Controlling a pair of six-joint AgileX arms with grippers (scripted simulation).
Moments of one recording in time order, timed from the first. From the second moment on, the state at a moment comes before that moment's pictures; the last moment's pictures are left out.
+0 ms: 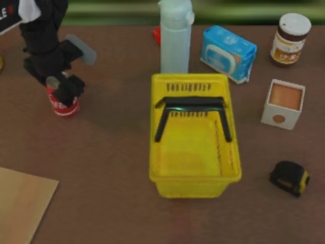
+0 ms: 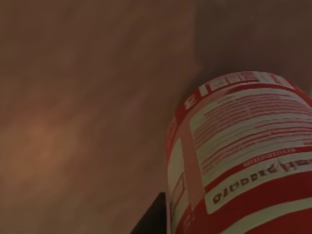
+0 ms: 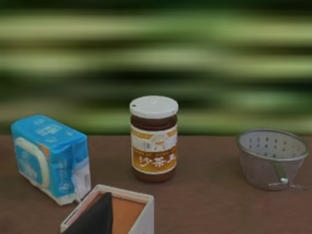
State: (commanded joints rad) left arm -0.14 2.45 2.04 -1.17 0.01 0.69; right arm 0.00 0.00 0.00 0.00 0.00 0.00
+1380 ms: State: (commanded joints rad) left arm -0.24 2.32 1.68 -0.13 0.69 0.35; right arm 0.00 0.00 0.00 0.00 0.00 0.00
